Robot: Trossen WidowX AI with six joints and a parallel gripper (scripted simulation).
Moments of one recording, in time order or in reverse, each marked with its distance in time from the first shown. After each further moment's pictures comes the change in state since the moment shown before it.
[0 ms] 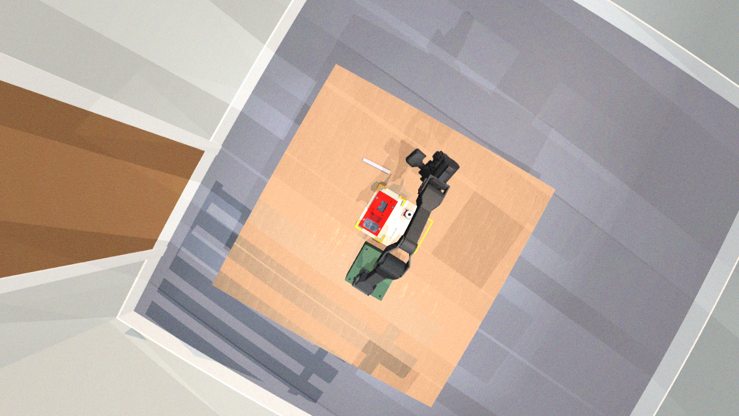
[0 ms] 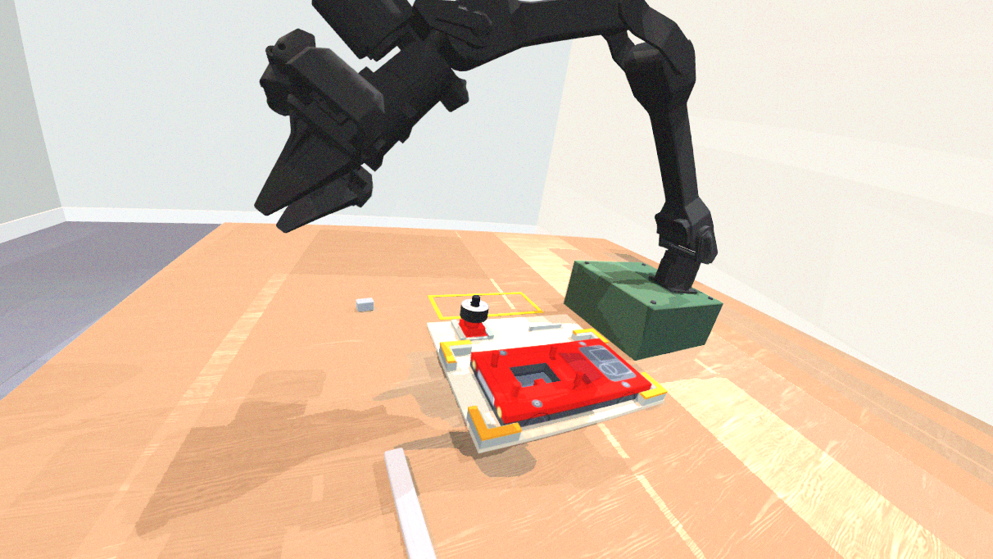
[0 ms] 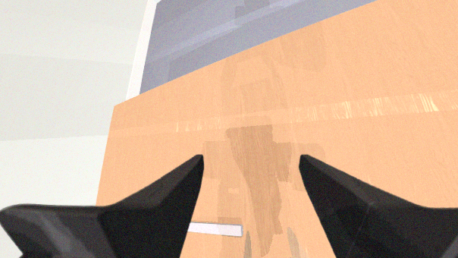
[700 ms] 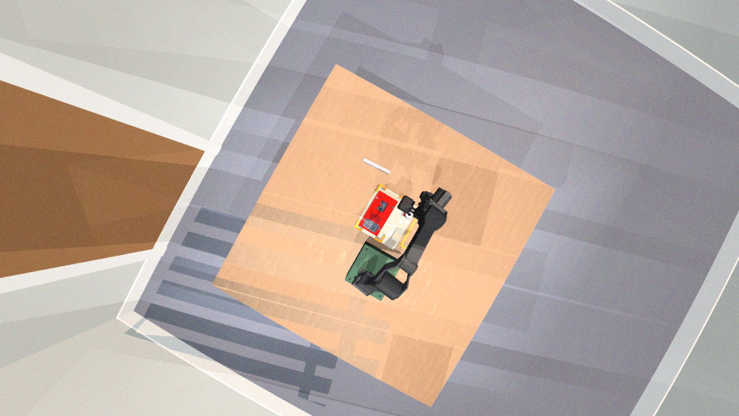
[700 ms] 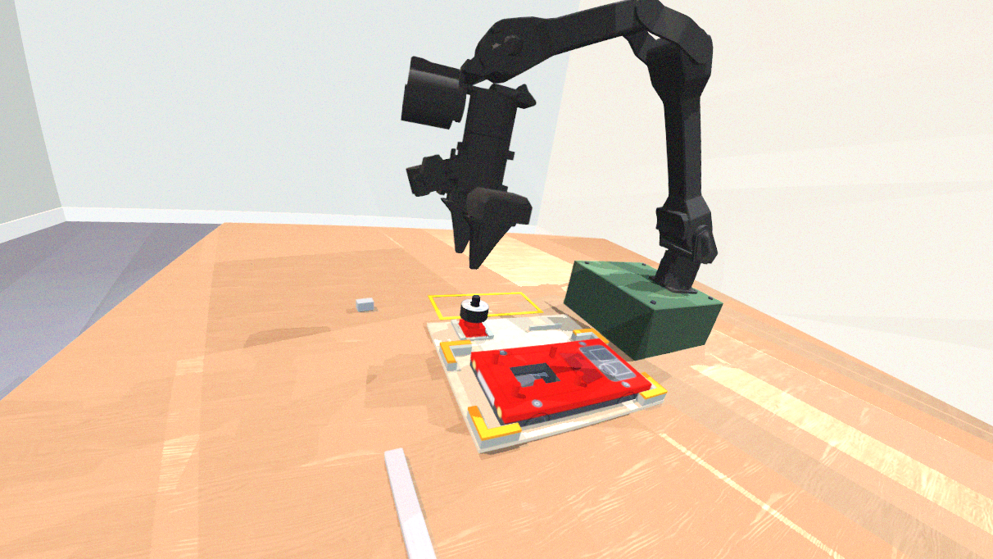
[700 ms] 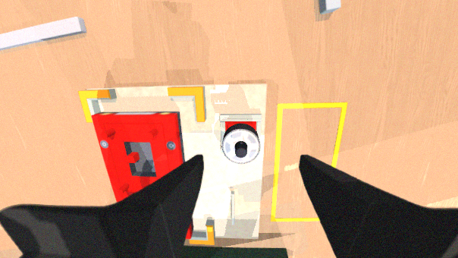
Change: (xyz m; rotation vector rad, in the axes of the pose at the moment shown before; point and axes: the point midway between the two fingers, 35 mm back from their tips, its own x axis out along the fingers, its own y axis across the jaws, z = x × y) arm -0.104 -0.108 -0.151 -0.167 0.625 -0.428
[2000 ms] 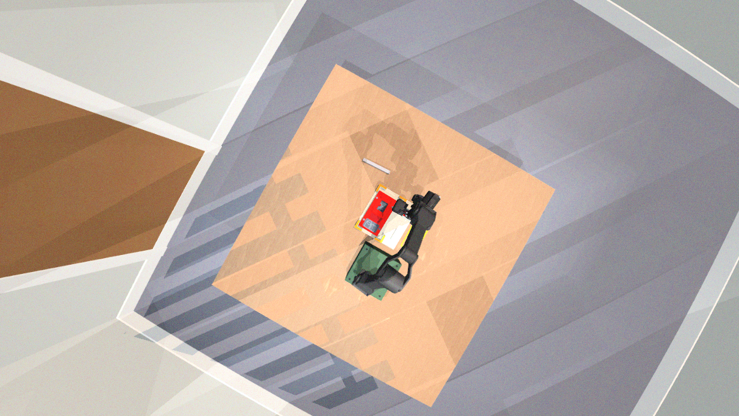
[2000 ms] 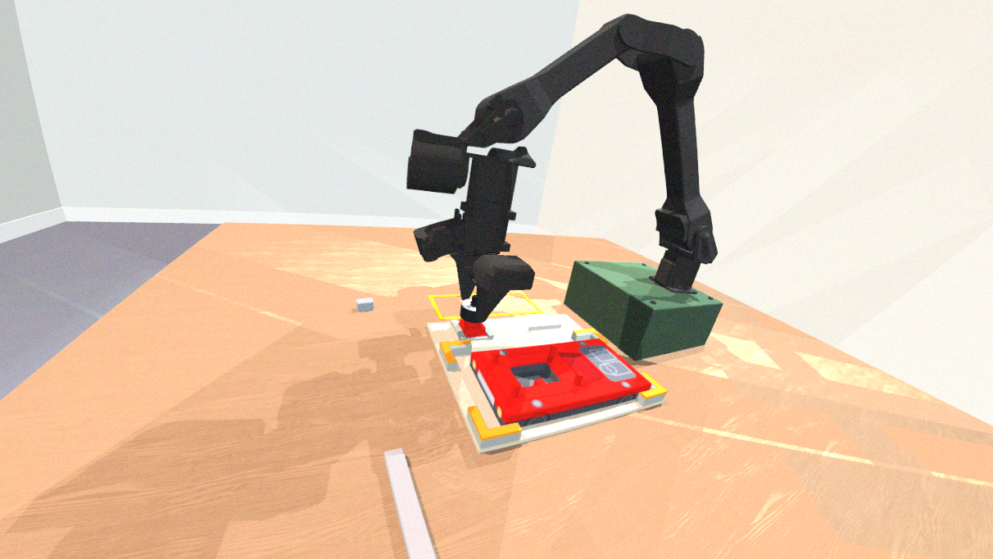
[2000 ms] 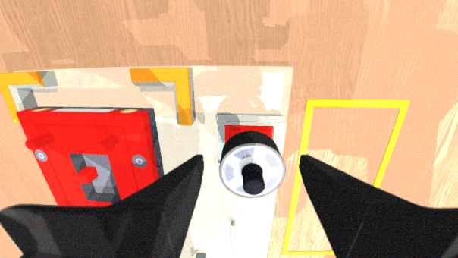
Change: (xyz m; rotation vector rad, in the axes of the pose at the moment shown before) arm 0.072 0.005 -0.020 -0.027 0.036 -0.011
